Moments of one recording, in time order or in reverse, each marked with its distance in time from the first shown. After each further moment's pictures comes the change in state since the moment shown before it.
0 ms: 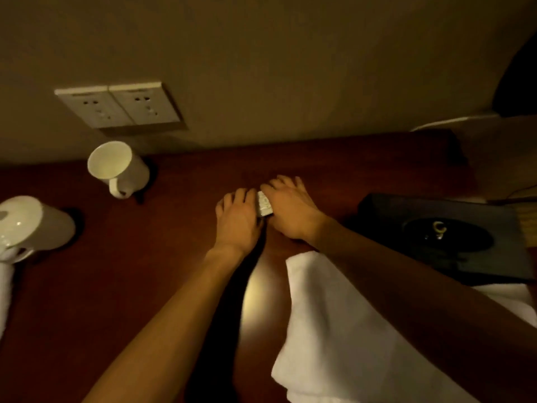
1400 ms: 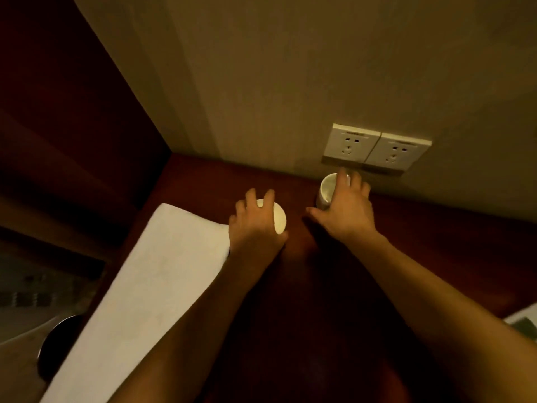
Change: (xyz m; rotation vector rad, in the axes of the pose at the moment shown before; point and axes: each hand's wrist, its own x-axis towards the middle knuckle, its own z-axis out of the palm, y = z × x) left_hand -0.067 -0.326 -0.137 -0.061 0.156 -0.357; right_hand 0.150 -0.303 -0.028 0.183 0.196 0.293
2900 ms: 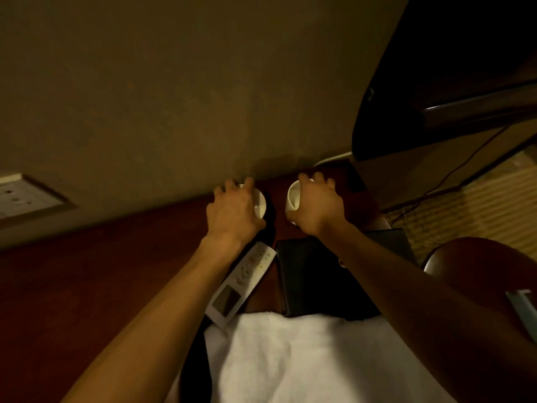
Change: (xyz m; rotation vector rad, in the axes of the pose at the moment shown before) left_hand -0.041 0.519 0.125 0.055 -0.240 0.510; right_hand -0.045 0.500 -0.174 -0.064 0.051 0.353
